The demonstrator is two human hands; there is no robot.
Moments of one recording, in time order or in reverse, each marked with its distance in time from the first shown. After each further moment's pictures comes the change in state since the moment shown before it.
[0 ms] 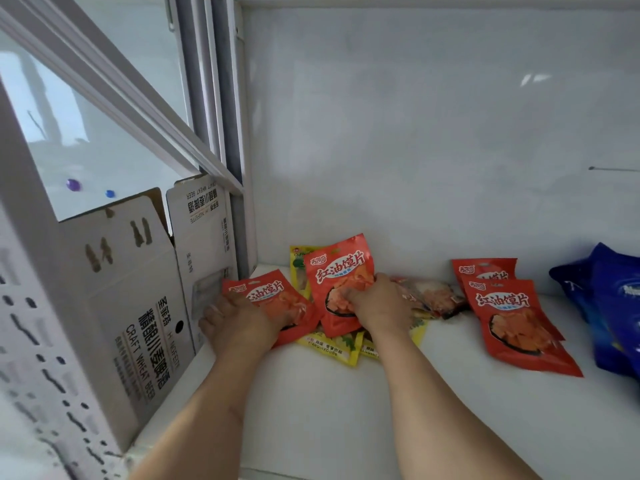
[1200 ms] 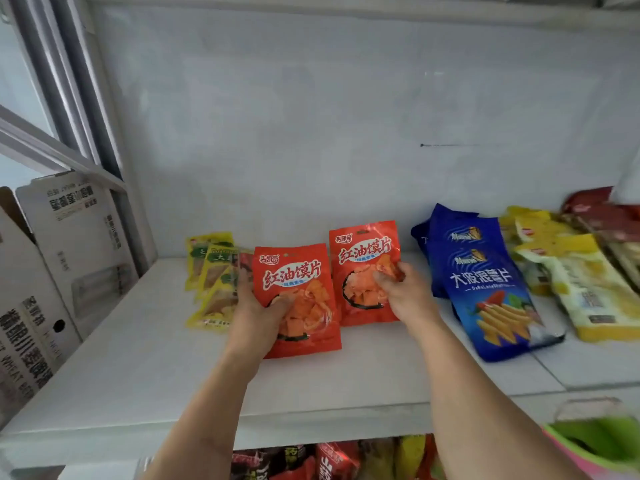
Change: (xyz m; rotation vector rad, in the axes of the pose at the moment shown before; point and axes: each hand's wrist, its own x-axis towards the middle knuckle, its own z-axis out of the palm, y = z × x) left_hand -0.163 0.098 0.047 -0.978 -0.241 0.421; right_hand -0.018 0.184 -0.168 0.445 0.123 -0.031
